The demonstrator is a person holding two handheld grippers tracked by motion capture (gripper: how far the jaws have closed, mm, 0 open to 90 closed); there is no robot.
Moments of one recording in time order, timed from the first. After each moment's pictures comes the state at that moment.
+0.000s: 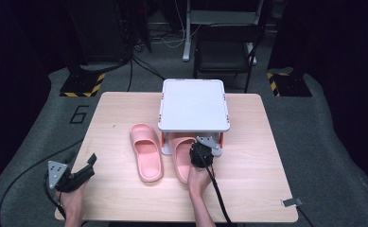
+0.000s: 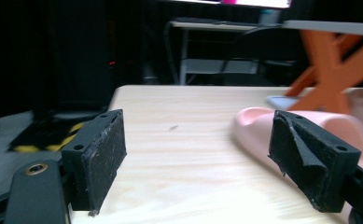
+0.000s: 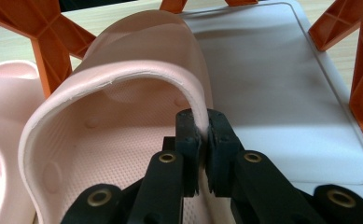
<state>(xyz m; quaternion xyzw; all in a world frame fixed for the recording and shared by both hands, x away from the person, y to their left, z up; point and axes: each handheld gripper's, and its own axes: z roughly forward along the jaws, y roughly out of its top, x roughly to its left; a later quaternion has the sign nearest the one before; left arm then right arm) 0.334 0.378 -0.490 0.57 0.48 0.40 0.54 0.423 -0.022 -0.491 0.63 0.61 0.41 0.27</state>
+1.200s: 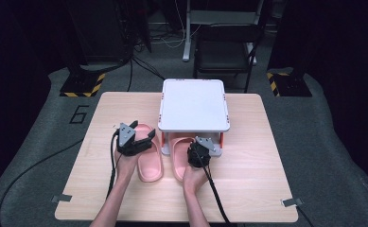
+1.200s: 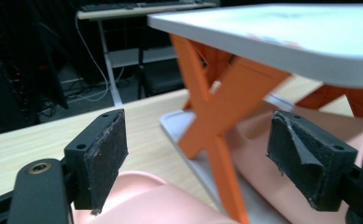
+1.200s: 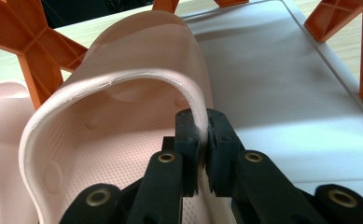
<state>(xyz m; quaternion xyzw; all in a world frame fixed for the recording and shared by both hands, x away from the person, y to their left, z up) 0.442 0.227 -0.465 0.67 0.38 0.35 0.53 0.426 -0.012 -0.500 0.65 0.57 0.42 0.27</state>
